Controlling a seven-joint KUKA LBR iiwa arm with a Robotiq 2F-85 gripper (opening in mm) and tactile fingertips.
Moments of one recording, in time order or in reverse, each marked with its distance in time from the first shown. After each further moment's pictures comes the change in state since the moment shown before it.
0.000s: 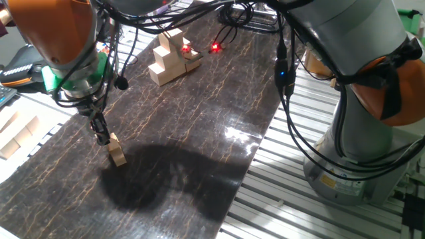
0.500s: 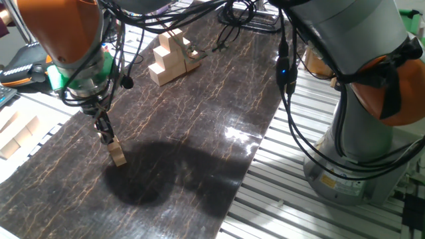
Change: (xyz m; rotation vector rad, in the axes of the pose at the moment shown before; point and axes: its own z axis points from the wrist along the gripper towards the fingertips) arm -0.009 0.003 0.004 -0.004 0.006 -0.021
